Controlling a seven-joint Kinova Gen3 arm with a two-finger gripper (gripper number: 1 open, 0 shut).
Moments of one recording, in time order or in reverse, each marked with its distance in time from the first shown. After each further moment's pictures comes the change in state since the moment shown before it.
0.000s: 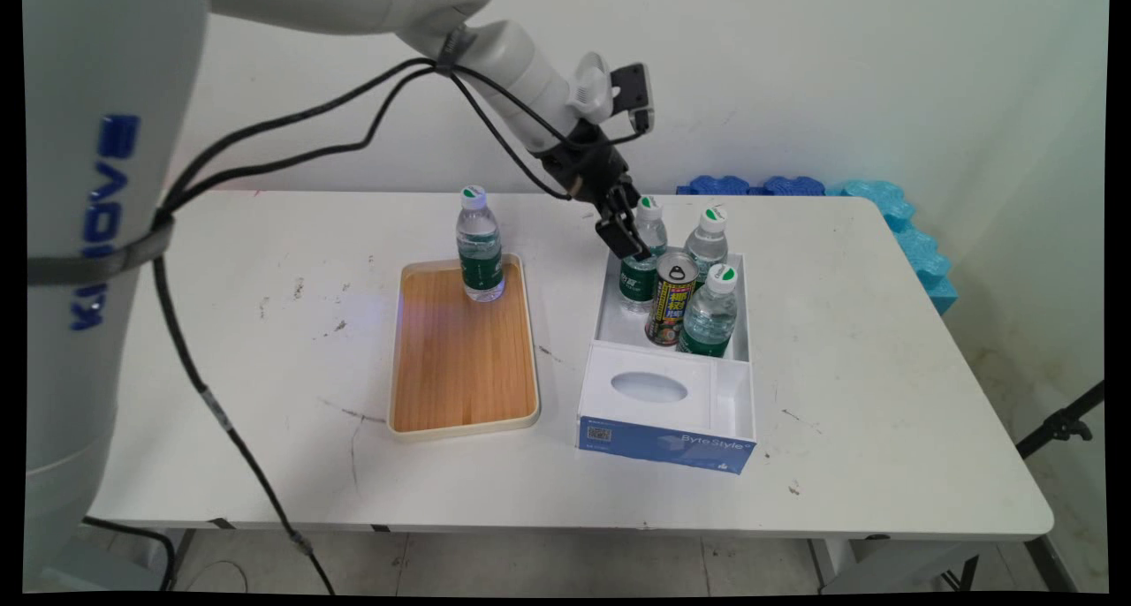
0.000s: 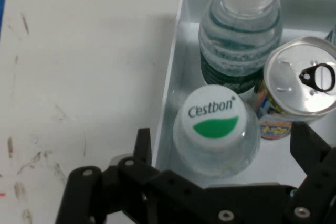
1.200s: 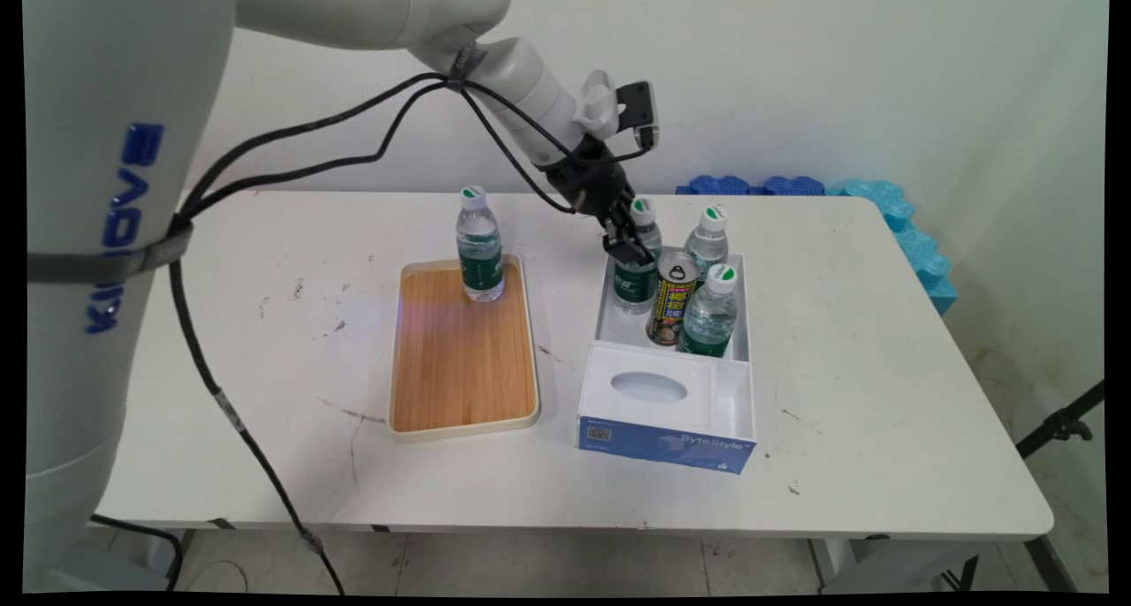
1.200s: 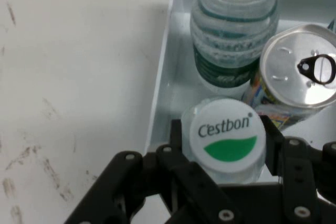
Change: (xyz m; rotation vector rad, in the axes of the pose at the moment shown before) arm -0.002 0.004 0.010 -0.004 -0.014 -0.003
